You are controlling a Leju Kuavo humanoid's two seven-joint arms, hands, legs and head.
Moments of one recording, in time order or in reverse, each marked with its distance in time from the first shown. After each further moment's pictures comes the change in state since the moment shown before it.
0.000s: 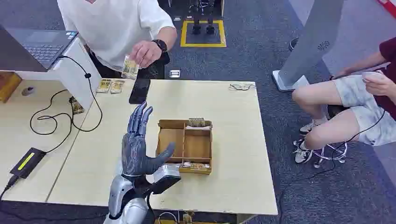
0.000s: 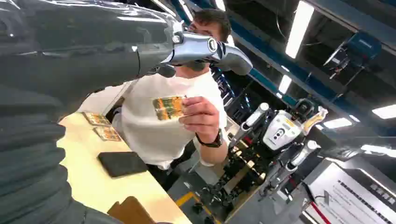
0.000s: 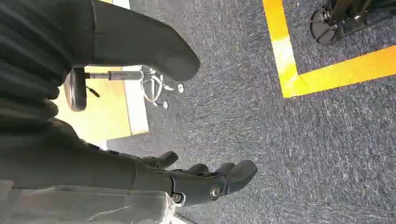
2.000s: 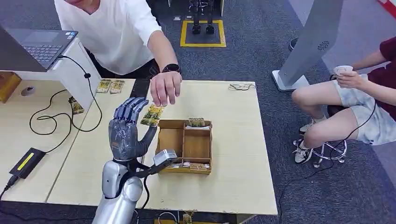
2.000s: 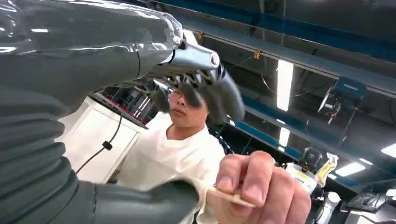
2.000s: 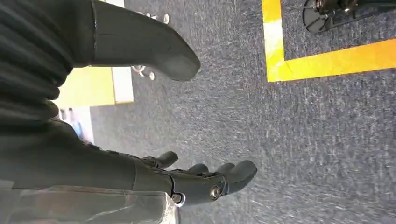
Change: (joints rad) left arm -0.135 -0.086 0.243 0.164 -0.225 0.166 -0.133; right arm 0.012 -0.060 0.074 0.093 0.073 -0.040 -0.084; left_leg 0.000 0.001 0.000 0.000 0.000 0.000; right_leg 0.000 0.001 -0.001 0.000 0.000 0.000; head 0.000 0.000
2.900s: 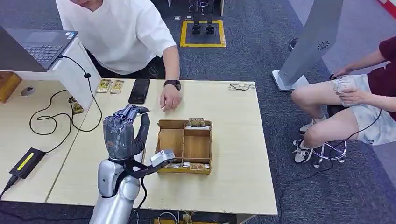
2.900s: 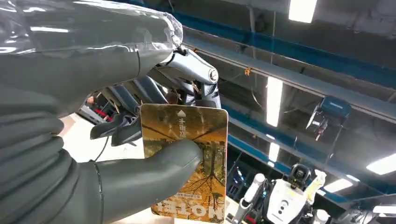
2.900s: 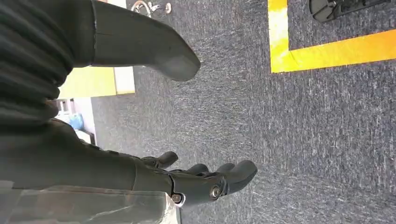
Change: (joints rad) left arm 0.002 0.000 0.001 -0.064 -0.012 0.002 -0.033; right arm 0.006 -0.031 0.000 0.036 0.032 -0.018 -0.012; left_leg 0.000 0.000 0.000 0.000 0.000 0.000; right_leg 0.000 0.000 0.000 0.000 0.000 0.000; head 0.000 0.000
